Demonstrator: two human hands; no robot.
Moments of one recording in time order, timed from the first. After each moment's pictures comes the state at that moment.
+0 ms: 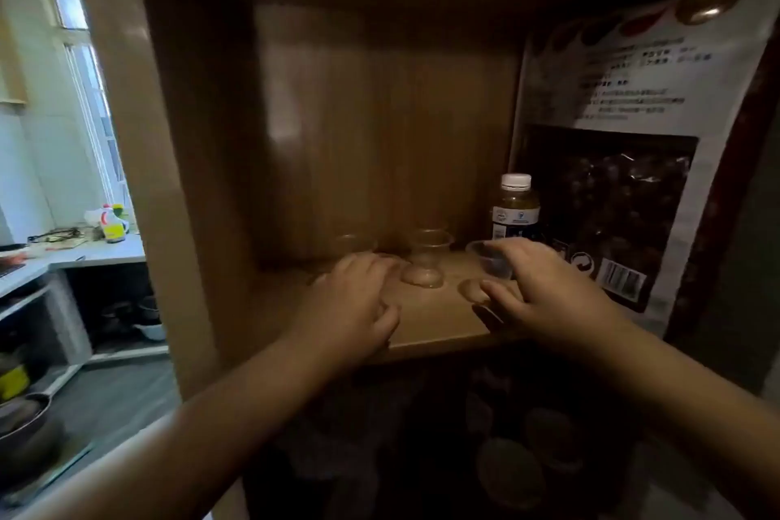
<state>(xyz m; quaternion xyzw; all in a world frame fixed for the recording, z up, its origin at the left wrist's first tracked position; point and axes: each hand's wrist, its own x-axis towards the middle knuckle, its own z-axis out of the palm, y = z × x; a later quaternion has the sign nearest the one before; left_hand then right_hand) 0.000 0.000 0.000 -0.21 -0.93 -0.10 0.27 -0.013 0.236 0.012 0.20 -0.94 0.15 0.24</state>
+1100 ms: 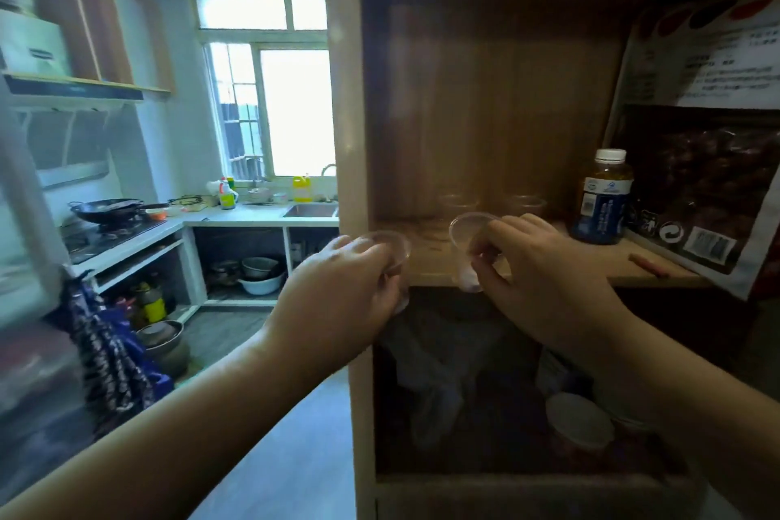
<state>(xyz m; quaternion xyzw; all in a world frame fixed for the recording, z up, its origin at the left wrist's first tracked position) 0.174 -0.084 0.001 -0.15 -0.90 -0.08 0.39 0.118 0.124 0.016 0.37 -0.84 0.15 0.36</state>
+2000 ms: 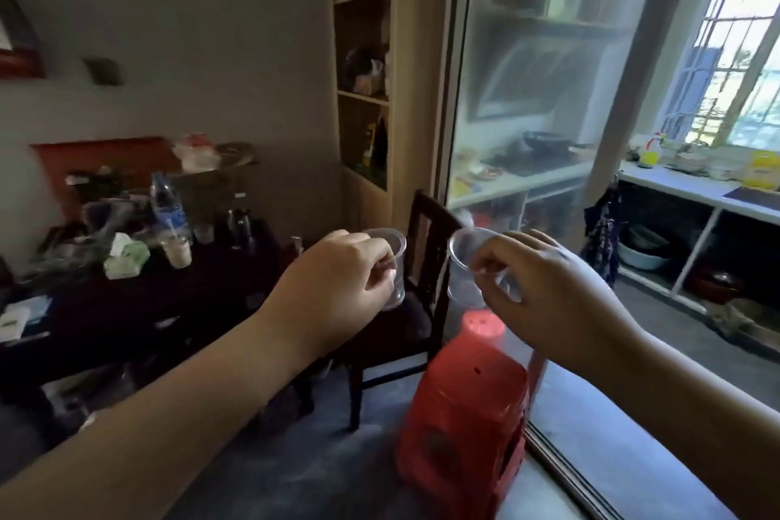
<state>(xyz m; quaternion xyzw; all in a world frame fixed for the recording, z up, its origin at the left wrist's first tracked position) 0.763 -0.386 -0.060 0.33 -0.88 -0.01 0.34 0.551 -0.304 -0.051 0.75 -0.57 0.31 0.12</state>
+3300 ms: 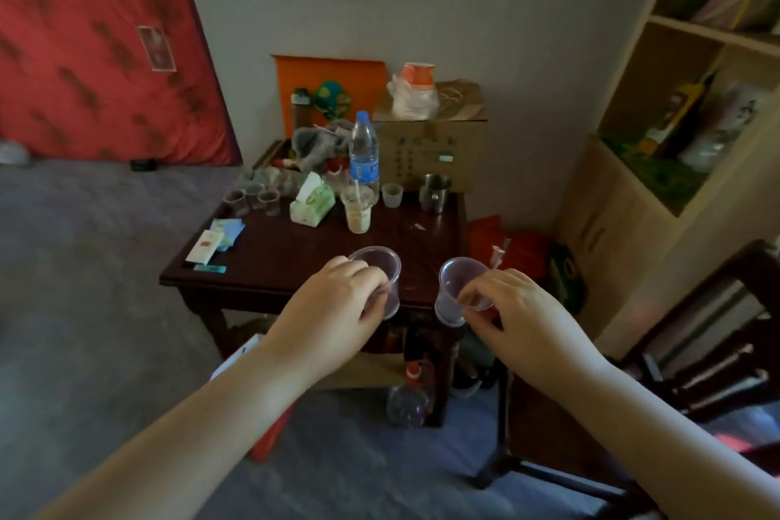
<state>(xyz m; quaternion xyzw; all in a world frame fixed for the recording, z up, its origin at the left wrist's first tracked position) 0.956 -0.766 -0.186 0.60 -0.75 0.03 0.27 0.729 -0.832 -0.184 0.89 -0.38 0.22 -0.10</state>
